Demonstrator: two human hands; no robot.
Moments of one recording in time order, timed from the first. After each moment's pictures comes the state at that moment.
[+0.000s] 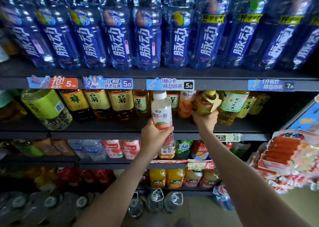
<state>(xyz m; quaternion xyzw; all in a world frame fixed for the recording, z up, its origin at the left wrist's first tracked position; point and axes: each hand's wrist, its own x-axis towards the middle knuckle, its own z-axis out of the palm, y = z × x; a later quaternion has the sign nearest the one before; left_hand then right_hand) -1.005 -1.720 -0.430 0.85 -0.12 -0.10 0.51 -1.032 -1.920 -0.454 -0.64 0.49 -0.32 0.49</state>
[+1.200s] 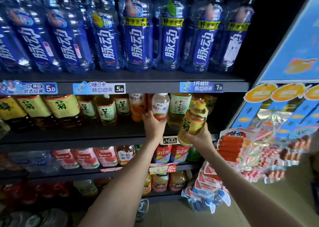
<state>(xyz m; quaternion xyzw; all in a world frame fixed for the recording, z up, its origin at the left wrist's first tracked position) -1.051 -1.918 -0.451 0.82 -0.13 -0.02 0.56 -1.183 -2.023 -0.456 -0.75 0.35 -0.24 0.51</state>
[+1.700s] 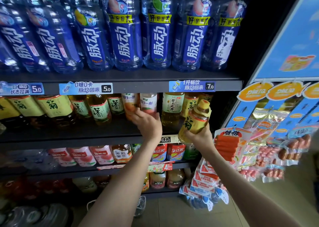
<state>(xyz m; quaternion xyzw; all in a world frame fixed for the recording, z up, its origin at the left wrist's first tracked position) -1.064 -1.940 -0.447 0.84 -0.07 0.11 0.52 -1.191 -2.053 -0.462 -0.73 0.35 -0.25 0.53</state>
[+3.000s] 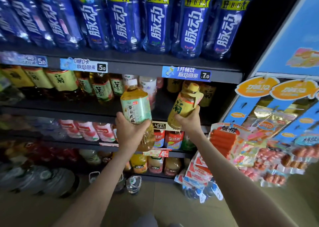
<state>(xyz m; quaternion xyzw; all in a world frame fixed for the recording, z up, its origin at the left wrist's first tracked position) -1.138 -1.875 -0.435 0.84 0.00 0.03 0.55 -1.178 -2.071 -0.449 -0.73 0.29 -0.21 0.58</state>
